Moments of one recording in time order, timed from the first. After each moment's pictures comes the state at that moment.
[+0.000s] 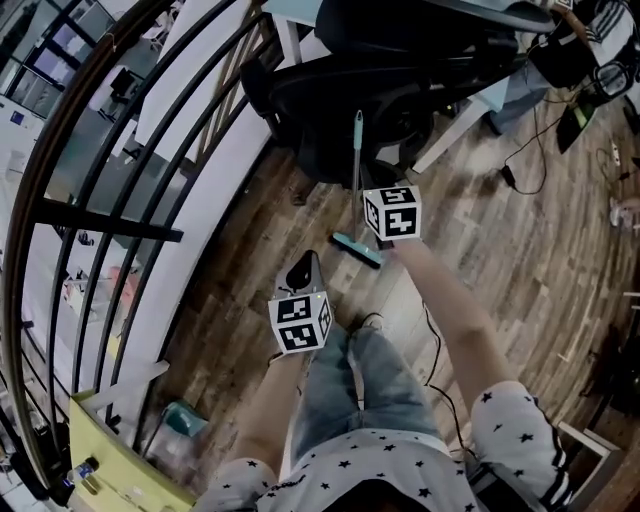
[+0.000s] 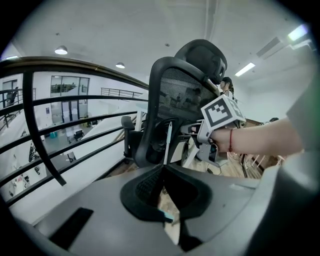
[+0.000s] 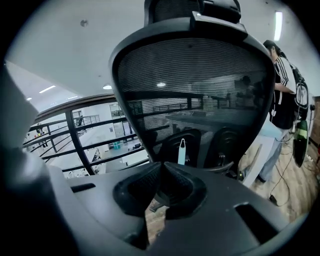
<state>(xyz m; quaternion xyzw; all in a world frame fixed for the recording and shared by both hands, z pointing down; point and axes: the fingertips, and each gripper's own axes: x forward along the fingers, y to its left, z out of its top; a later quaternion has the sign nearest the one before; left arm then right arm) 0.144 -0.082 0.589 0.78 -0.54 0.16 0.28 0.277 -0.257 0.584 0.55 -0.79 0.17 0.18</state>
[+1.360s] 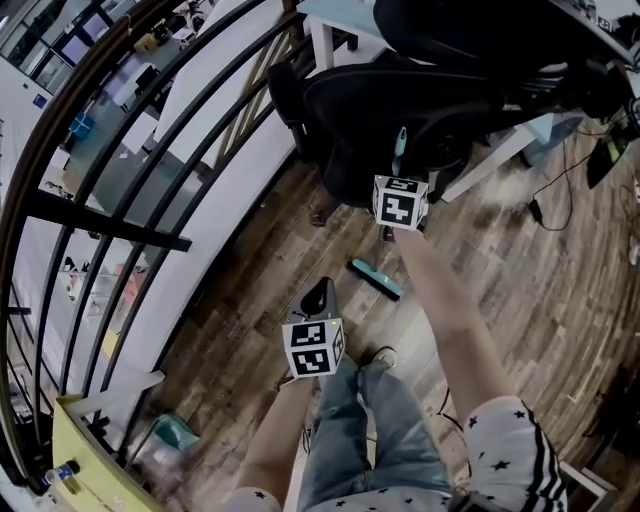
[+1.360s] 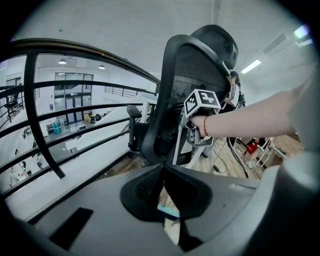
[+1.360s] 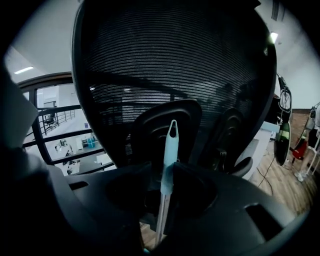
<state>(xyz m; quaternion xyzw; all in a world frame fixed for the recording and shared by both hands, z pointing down) 0.126 -0.106 0.676 0.76 -0.55 0.17 0.29 0.280 -0.361 0.662 0.66 -0.71 0.14 0.20</state>
